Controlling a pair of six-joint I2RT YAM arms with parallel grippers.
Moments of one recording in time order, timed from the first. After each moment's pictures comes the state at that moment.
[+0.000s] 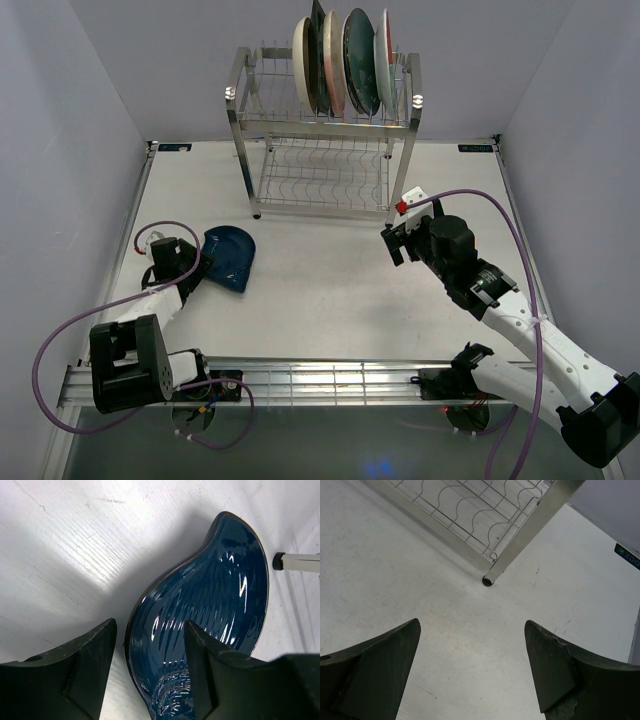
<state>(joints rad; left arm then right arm) 0.19 1.22 0.41 0.06 0.04 -0.77 0.62 0.88 0.75 -0.24 0.19 -0.22</state>
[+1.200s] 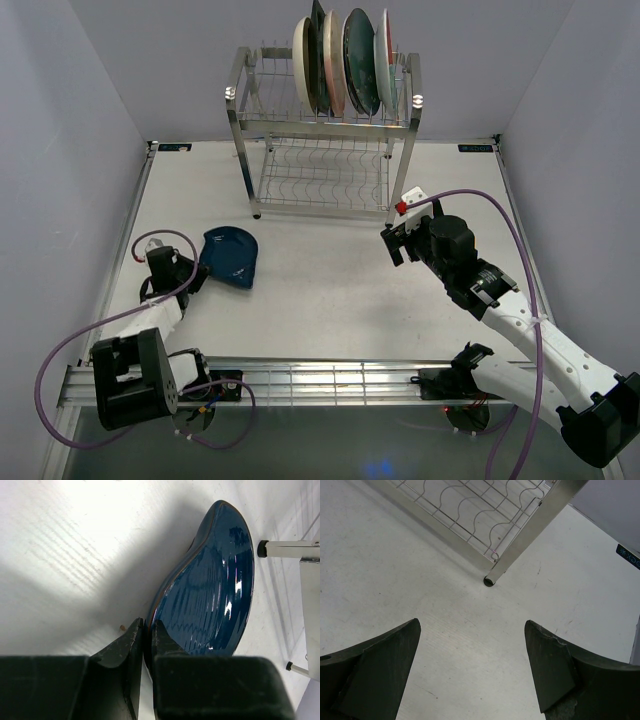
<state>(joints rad) 0.23 1.16 0.32 0.14 0.16 -0.81 0.62 0.88 0.75 -0.24 0.19 -0.22</state>
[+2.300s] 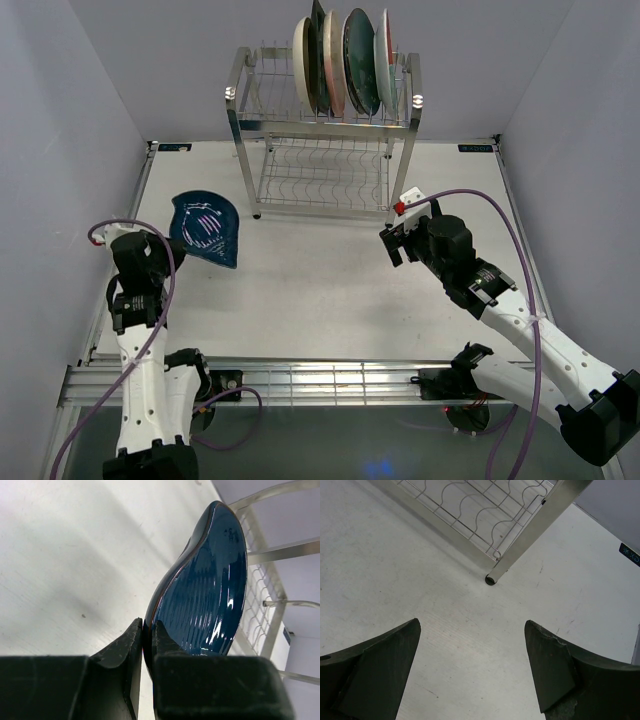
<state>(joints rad) 0.23 0.67 0.66 -0.47 0.05 -0.77 0.62 0.89 0.75 -0.24 0.18 -0.22</state>
